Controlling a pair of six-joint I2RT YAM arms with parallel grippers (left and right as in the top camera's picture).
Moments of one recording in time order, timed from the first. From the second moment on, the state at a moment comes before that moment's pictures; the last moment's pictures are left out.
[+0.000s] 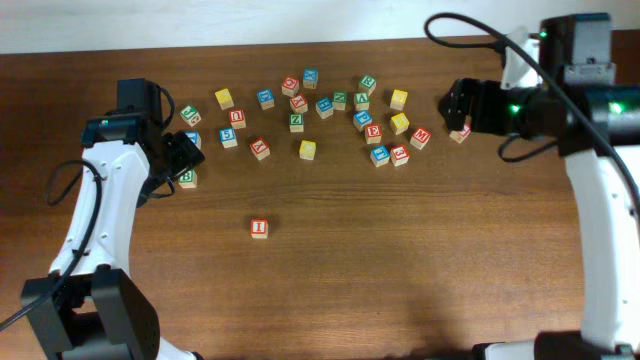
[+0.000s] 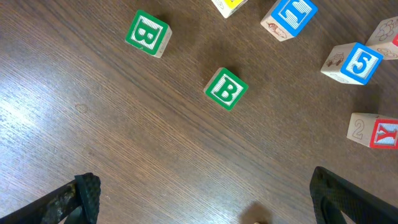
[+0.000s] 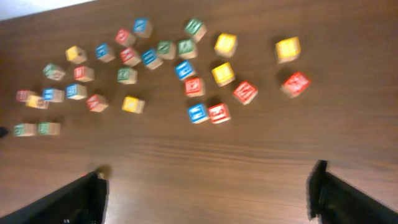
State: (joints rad) left arm 0.07 1.73 1.46 -1.06 -0.14 -0.58; right arm 0.01 1.58 1.87 -1.27 -0.28 0.16
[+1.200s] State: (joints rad) left arm 0.07 1.73 1.46 -1.06 -0.14 -0.58; right arm 0.33 1.85 1.87 -1.27 -0.23 0.29
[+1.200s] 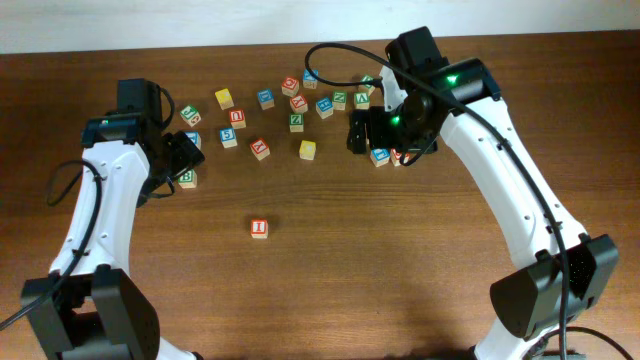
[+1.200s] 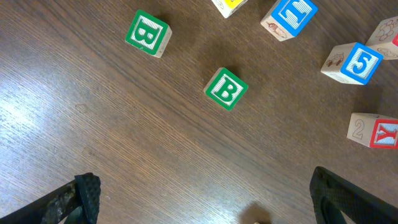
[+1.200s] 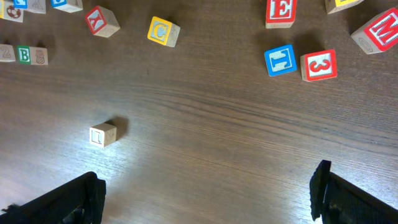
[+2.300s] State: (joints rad) left arm 0.07 1.73 1.46 -1.06 -0.14 -0.58; right arm 0.45 1.93 1.78 -1.12 -0.19 0.39
